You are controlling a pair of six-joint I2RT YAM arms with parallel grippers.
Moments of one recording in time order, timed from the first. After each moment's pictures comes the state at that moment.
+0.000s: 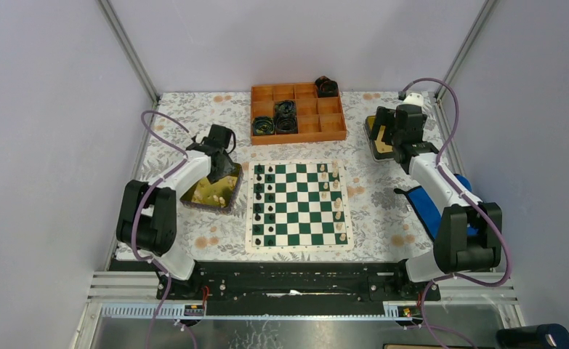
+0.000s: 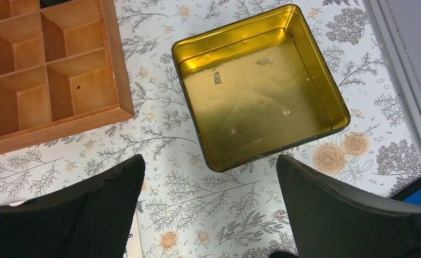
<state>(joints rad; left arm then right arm) -0.23 1.62 1.06 -0.56 -0.29 -0.76 0.10 1.46 1.05 -0.10 0.22 0.19</state>
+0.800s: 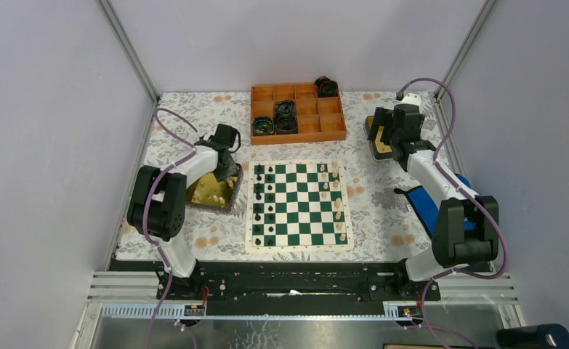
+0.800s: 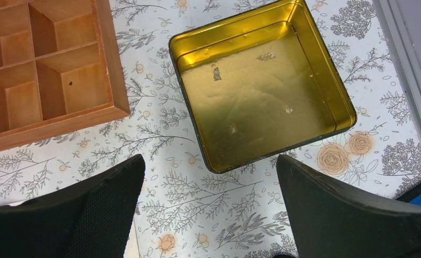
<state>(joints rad) -0.23 1.75 1.11 -0.52 -0.25 -0.72 0.10 1.51 1.06 -0.10 0.22 0.19</state>
